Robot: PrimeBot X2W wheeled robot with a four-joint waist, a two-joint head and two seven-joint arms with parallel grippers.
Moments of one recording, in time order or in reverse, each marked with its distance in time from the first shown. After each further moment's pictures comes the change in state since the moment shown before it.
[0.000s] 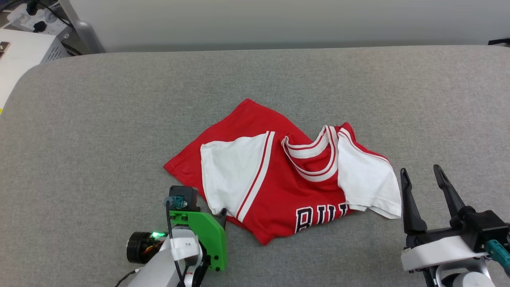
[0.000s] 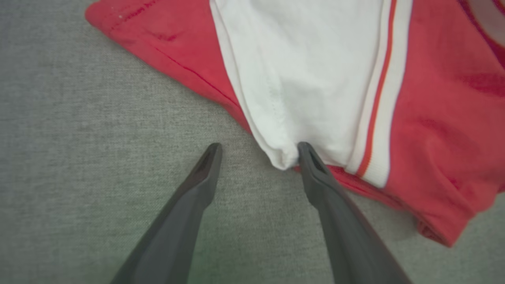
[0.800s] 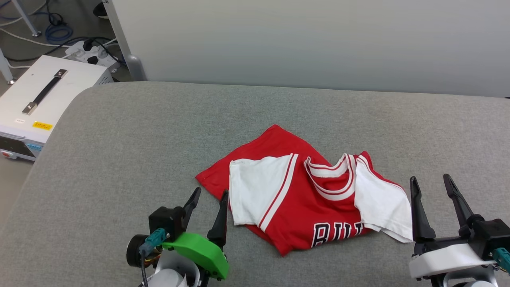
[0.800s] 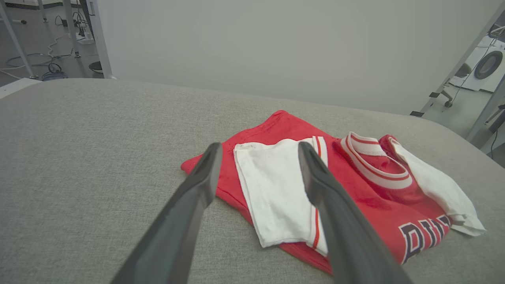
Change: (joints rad) left arm 0.112 -0.020 0.059 -0.095 0.024 -0.136 -0.485; right arm 0.032 0.000 -0.038 -0.001 0.000 0.000 0.000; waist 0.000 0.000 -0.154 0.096
